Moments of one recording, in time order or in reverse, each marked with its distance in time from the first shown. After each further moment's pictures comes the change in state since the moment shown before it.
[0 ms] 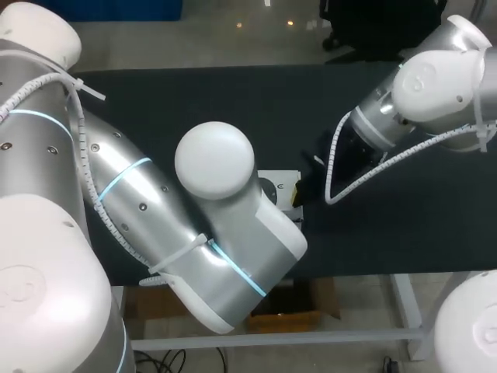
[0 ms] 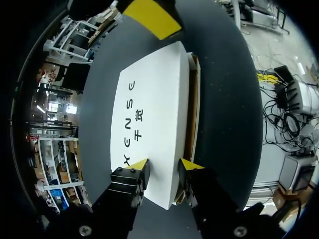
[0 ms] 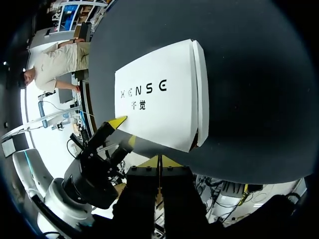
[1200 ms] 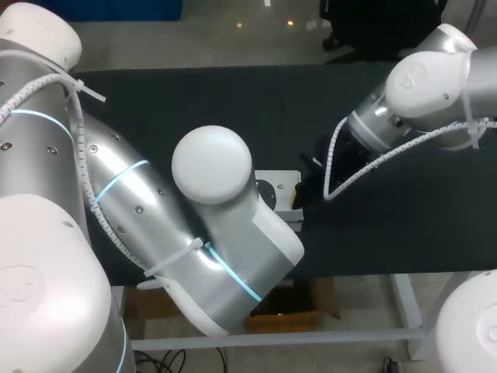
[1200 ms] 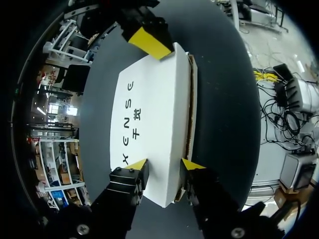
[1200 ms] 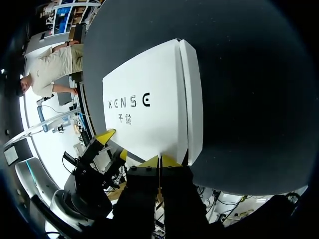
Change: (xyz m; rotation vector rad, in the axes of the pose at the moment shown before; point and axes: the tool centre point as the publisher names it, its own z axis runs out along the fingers) left arm 0.002 0.002 -0.003 0.005 -0.008 0.014; right arm -0.015 0.021 0.014 0.040 0.011 0.039
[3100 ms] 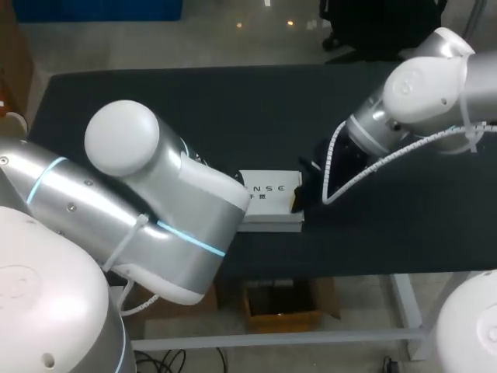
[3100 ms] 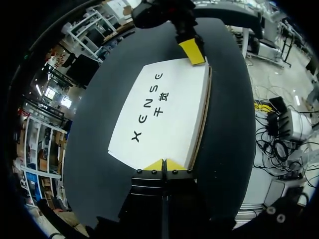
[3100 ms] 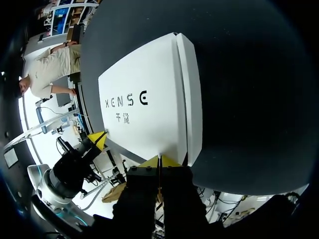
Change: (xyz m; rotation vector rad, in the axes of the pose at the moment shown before) left arm -0.011 0.030 -0.003 0.184 0.106 -0.217; right arm -0.007 -0.003 0.007 0.003 -0.012 0.019
